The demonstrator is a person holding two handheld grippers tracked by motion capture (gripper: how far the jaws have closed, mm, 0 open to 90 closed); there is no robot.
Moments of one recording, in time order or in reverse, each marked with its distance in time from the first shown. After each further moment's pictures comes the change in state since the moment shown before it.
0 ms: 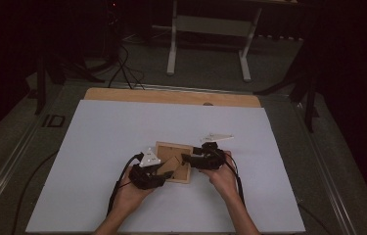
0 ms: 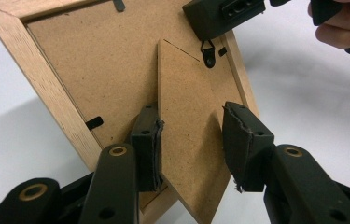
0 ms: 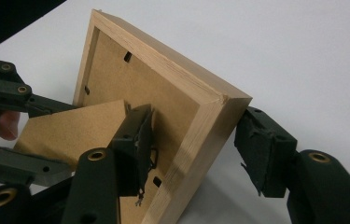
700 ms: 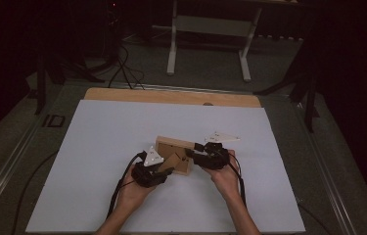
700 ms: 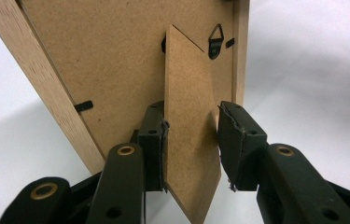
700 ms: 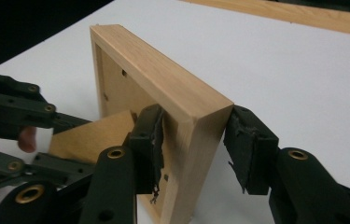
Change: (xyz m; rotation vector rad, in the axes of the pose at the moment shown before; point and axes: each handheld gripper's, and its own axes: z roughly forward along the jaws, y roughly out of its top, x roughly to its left) left arm -0.001 0.005 0.008 0.000 0.068 0.027; right arm 0.007 0.005 -0.019 -0.107 -0.043 -0.040
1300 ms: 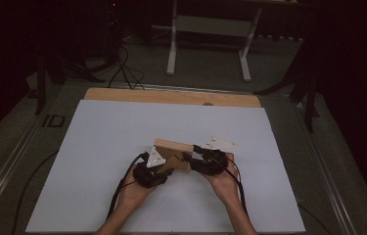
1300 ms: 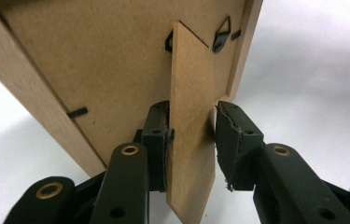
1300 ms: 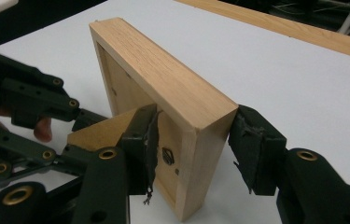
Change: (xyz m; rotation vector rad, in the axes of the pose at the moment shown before) left arm -0.001 -0.002 0.005 0.016 0.006 0.035; right arm 0.021 -0.003 -0.006 -0.008 -0.044 -0.103
